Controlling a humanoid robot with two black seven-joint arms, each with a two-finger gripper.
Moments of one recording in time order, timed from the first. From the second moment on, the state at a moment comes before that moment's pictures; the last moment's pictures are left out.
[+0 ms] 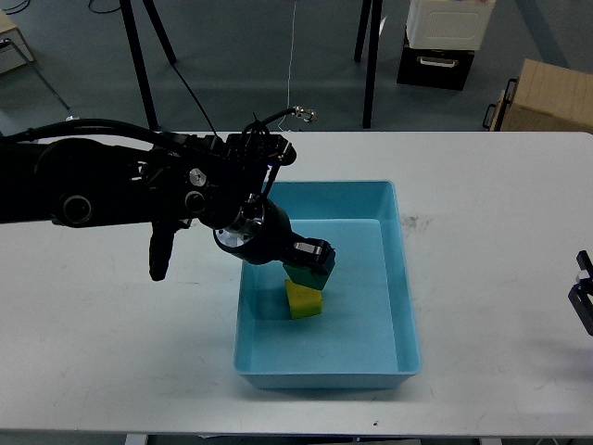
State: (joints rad) left arm -1.56 0.23 0.34 -1.34 0.57 -0.49 0.31; right arm -0.47 -0.23 1.69 1.60 0.31 0.42 -0.11
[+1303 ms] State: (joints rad) left arm -1.18 0.31 -0.64 -0.97 0.55 -0.49 0.22; right arm -0.39 -0.24 1.69 1.59 0.30 0.41 -0.11
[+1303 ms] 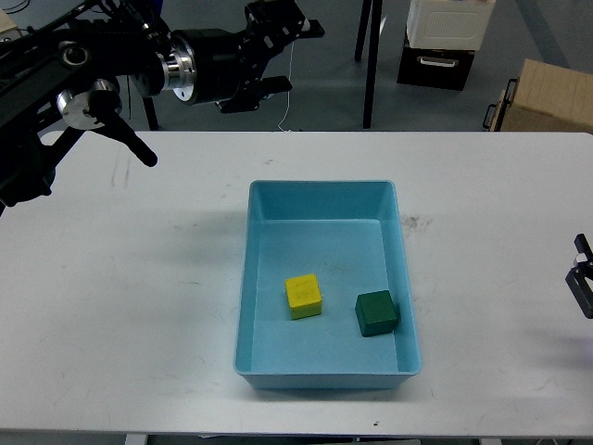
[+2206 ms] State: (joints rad) left arm 0.13 -0.04 -1.70 -1.60 0.17 -0.49 0.19; right arm -0.42 -0.25 1.63 1.61 0.28 0.35 -0.10
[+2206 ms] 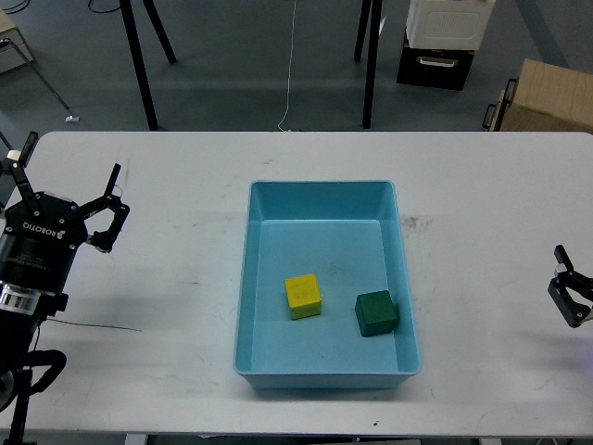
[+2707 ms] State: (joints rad) left arm 0.42 -0.04 -1.64 -1.69 -0.07 -0.49 0.08; right arm -0.54 -0.16 1.64 1.68 0.26 0.36 -0.10
